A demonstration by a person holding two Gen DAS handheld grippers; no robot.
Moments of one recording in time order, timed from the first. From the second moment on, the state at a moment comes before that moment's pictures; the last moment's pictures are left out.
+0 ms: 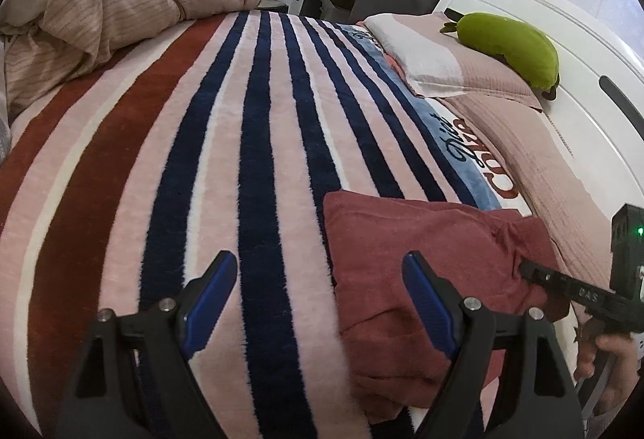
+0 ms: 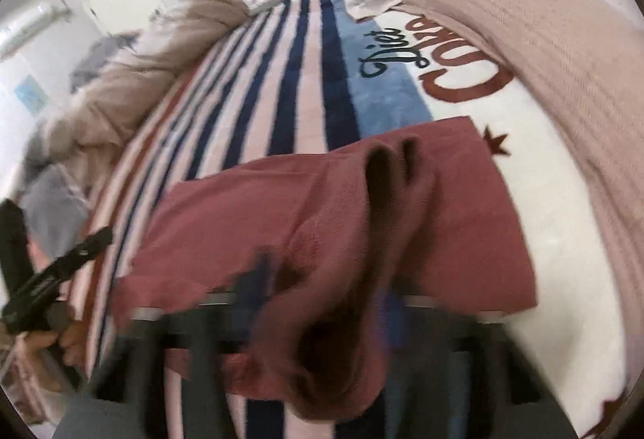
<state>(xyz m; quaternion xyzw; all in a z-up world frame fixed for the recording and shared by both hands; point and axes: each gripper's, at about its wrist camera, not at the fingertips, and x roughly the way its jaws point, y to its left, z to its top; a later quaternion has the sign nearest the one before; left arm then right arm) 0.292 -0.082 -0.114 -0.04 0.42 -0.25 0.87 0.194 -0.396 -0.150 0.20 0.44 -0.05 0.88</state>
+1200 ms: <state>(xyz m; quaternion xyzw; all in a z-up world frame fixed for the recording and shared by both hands) 0.277 -0.151 -0.145 -0.03 0.48 -0.33 0.81 0.187 -0.483 -0.170 0.21 0.46 -0.02 0.86</state>
